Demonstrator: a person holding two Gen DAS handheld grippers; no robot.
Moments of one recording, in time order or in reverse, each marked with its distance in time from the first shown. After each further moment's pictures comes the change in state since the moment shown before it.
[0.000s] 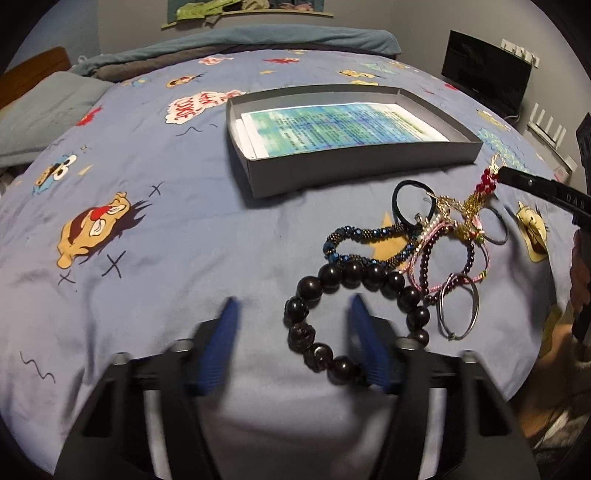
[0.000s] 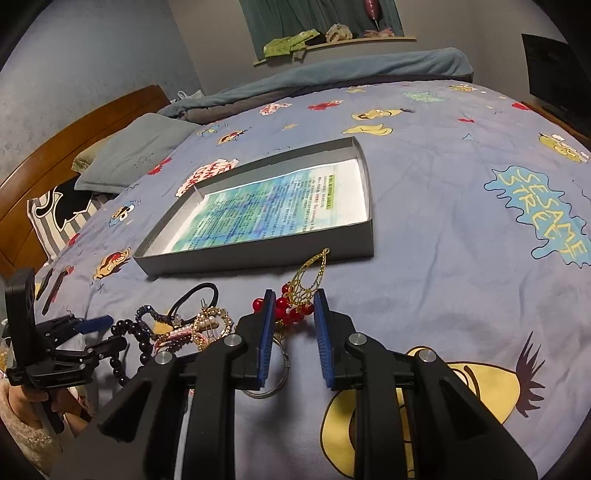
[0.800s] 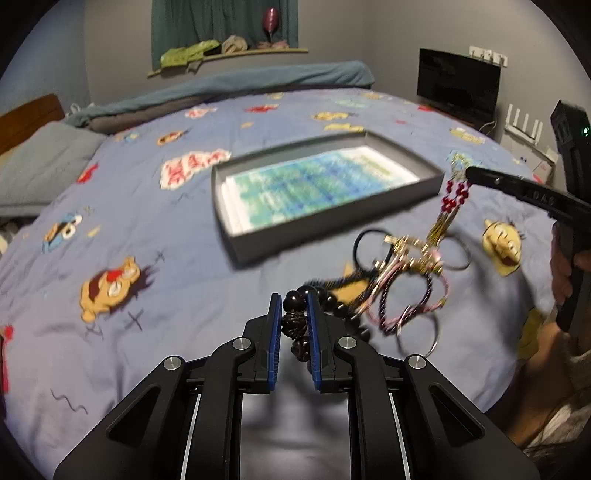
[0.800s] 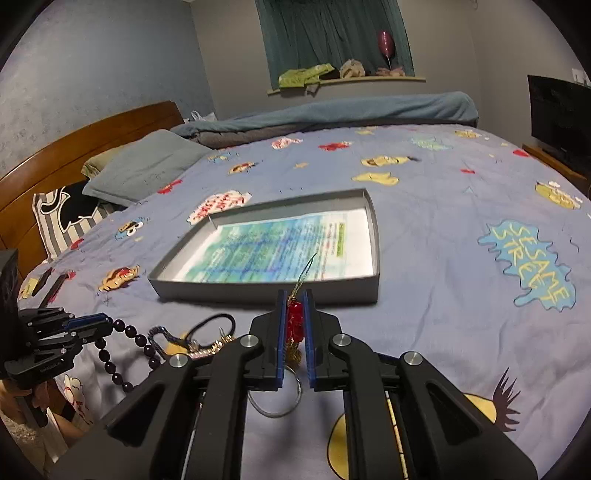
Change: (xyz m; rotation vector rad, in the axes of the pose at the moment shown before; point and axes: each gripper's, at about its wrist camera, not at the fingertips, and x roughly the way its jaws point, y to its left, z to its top) left arm -0.046 -0.023 0.019 0.099 -0.178 0.006; right arm -0.028 0.023 0.013 -0.095 -0.146 -0.018
